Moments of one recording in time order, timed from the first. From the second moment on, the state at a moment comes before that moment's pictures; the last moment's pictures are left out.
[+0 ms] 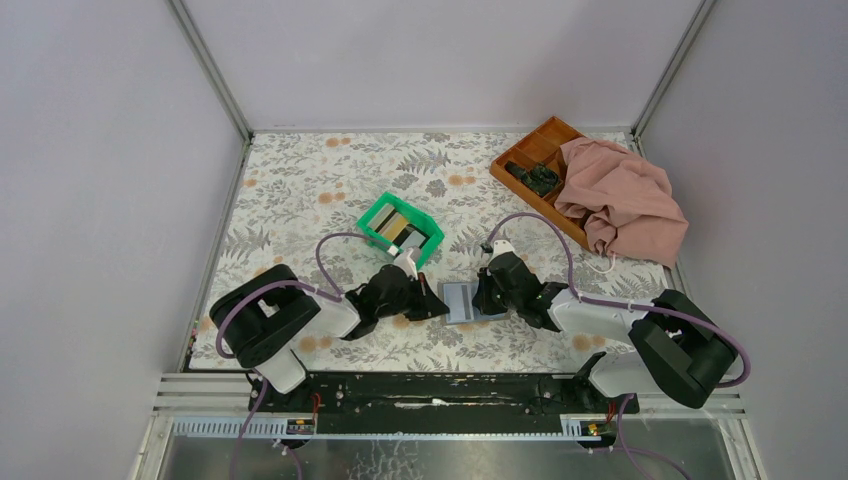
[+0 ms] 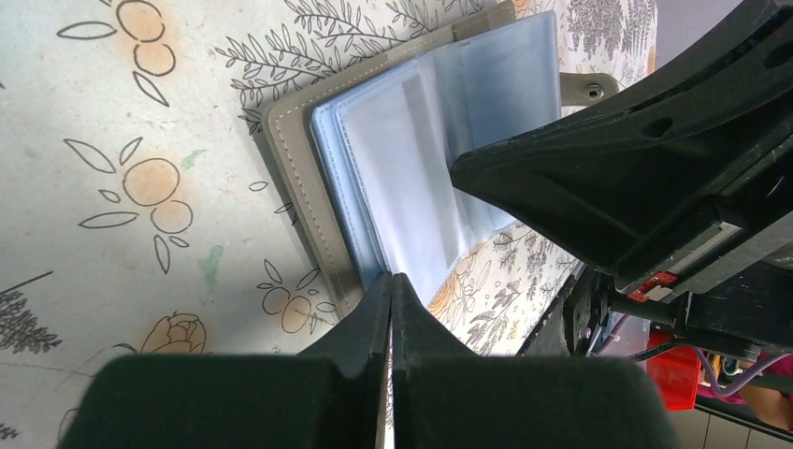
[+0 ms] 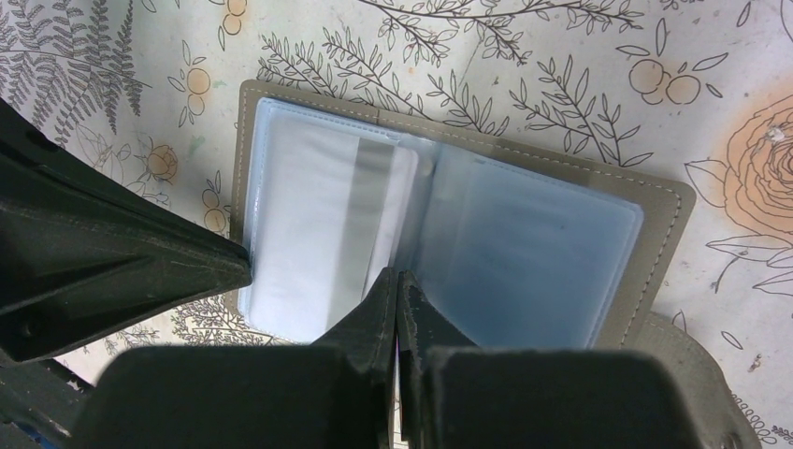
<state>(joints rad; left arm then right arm) -0.84 1.63 0.39 0.71 0.22 -0.96 0.76 1.34 0.47 0.06 0.01 0.55</state>
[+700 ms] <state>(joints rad) -0.83 1.63 0.42 0.69 0.24 -0.97 0.76 1.36 0.47 0.07 0.01 0.55</state>
